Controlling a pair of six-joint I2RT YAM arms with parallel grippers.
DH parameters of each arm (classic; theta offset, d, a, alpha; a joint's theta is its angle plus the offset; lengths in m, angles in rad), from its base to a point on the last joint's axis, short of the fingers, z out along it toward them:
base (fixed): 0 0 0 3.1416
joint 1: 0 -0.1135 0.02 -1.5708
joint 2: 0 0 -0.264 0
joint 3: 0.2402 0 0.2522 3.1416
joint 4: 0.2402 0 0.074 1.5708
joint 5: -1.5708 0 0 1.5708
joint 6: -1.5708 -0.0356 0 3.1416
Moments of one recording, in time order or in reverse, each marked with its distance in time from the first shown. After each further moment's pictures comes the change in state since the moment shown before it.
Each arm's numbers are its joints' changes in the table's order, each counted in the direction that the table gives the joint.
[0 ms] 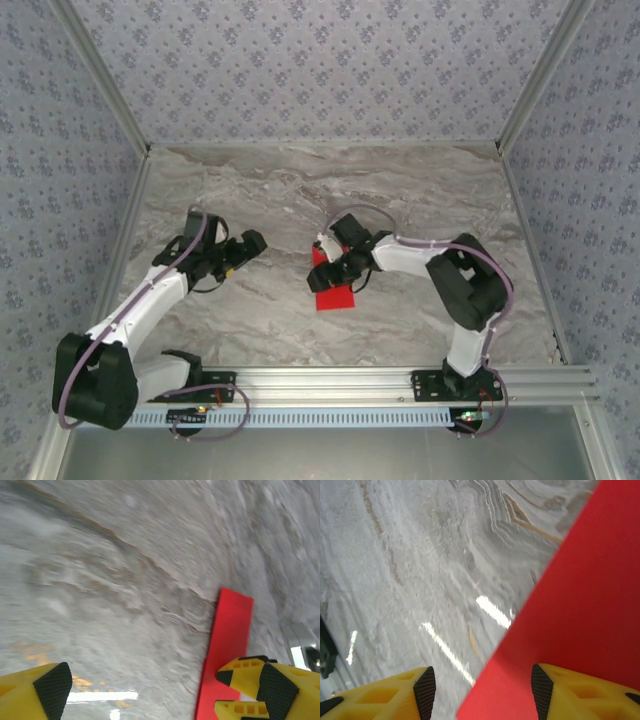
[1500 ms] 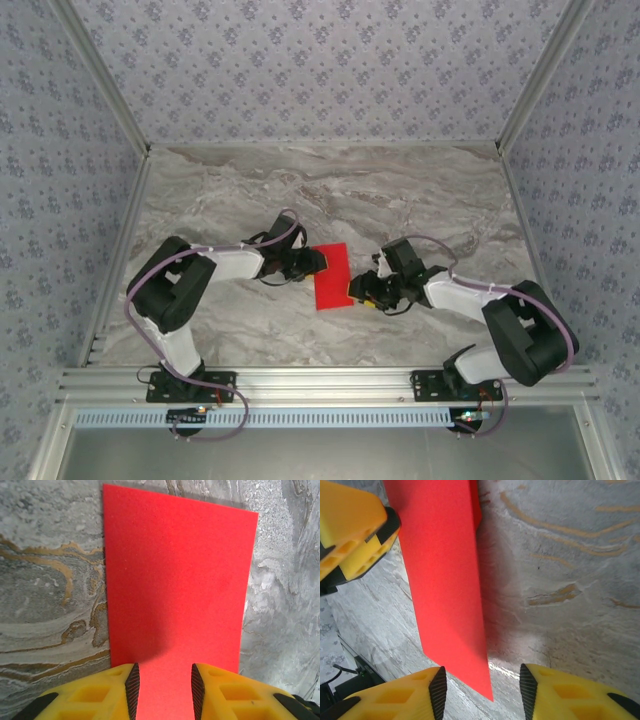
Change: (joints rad) left arm 0.358 -0.624 0.173 -0.404 -0.077 0.162; right arm 0.147 0.378 -0.475 -0.209 -0.024 -0.560
